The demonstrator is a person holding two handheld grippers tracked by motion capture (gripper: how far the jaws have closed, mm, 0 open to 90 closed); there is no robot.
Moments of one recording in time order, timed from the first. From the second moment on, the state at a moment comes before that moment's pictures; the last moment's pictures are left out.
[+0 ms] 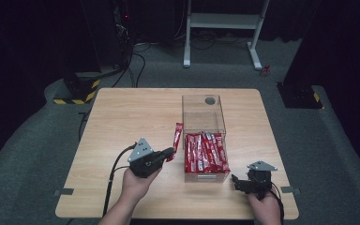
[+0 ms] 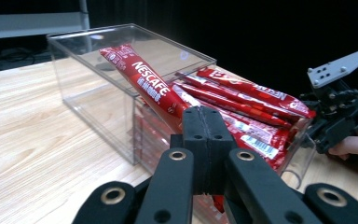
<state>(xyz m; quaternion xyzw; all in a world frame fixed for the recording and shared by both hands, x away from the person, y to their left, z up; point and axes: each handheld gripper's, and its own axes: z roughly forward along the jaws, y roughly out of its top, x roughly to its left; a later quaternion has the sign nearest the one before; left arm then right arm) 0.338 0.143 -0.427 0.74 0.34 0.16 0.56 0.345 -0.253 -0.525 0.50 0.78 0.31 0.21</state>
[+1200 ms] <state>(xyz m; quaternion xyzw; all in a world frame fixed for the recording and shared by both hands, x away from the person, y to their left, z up) 0.356 0.201 -0.440 0.71 0.40 0.20 0.54 0.345 -0.253 -0.524 0.50 0.78 0.31 0.20</state>
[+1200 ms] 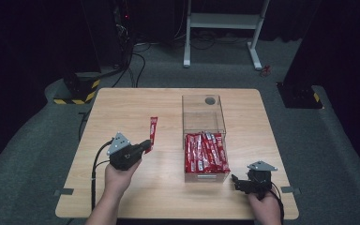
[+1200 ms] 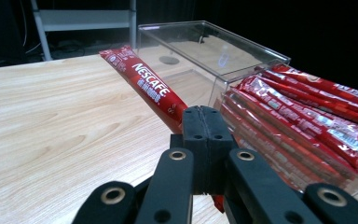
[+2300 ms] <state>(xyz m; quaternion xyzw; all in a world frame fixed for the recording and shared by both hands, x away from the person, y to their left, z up) 0.383 0.188 -0.488 0.75 0.44 0.18 0.47 0.345 -0.253 -0.525 0.50 0.78 0.31 0.21</state>
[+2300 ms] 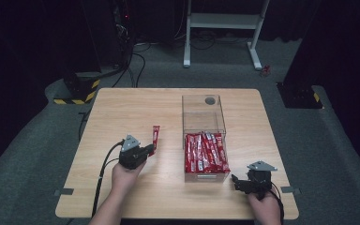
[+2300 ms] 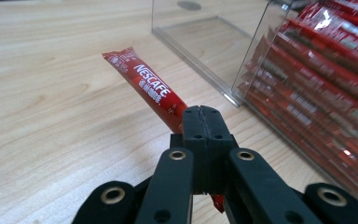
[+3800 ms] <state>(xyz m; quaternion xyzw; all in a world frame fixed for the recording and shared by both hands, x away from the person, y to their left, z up) 0.385 0.186 -0.499 0.76 0.44 0.18 0.45 0.345 -0.253 -0.525 0.50 0.78 0.31 0.21</state>
